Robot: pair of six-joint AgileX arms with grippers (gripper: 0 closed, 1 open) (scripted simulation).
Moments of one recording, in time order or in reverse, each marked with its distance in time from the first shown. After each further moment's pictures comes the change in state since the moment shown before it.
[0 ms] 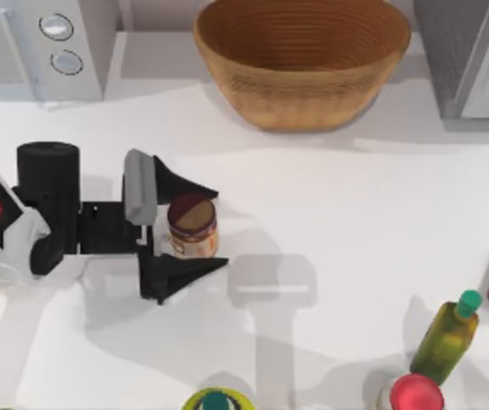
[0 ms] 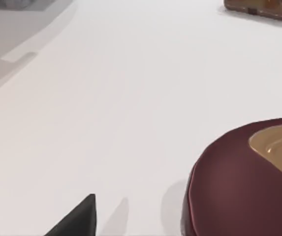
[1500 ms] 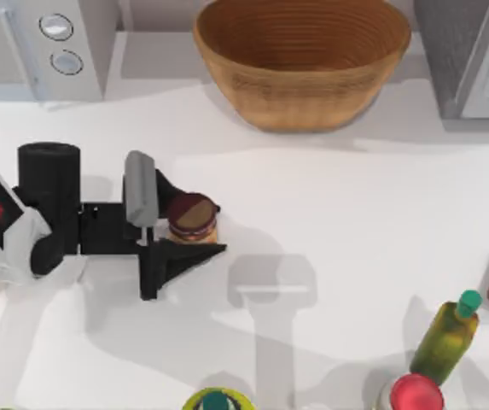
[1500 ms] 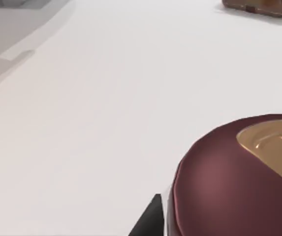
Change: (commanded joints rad) left arm 0.005 -0.007 0.001 -0.012 0.002 0.012; right arm 0.000 0.000 0.000 0.000 0.000 0.000
